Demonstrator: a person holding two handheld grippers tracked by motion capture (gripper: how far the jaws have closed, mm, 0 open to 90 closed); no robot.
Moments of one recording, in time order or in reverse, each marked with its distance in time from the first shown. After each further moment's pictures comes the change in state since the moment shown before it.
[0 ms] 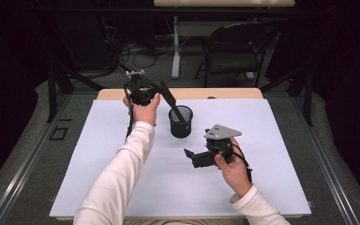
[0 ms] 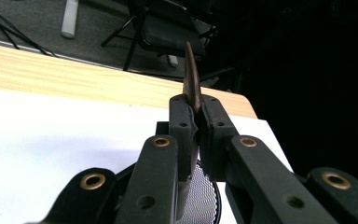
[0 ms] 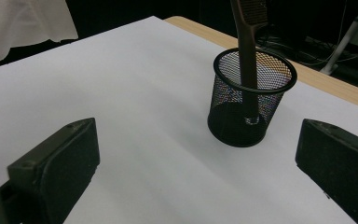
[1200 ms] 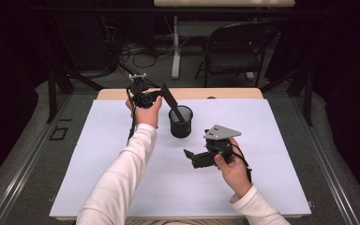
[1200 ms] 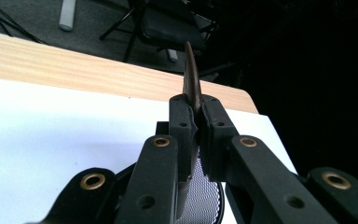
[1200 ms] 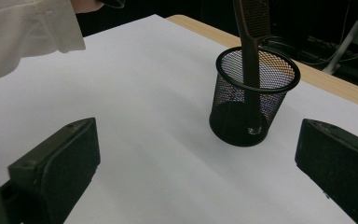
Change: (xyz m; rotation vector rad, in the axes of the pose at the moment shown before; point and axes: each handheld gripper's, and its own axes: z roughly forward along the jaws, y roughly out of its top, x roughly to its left) left arm 0.004 -0.009 0.009 0.018 -0.001 -0.012; right arm 0.001 0.000 0.001 0.007 0.008 -0.005
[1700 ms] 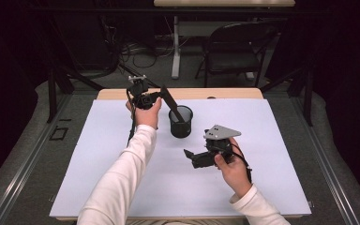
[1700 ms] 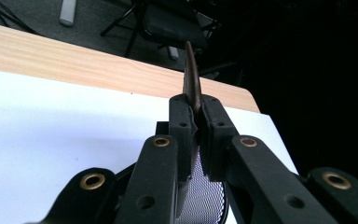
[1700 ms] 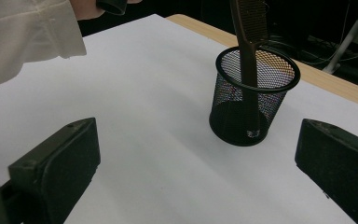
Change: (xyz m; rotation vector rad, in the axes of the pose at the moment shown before) left arm 0.005 -0.003 0.003 0.006 0.001 -0.017; right arm 0.000 0.000 0.000 0.001 0.000 0.001
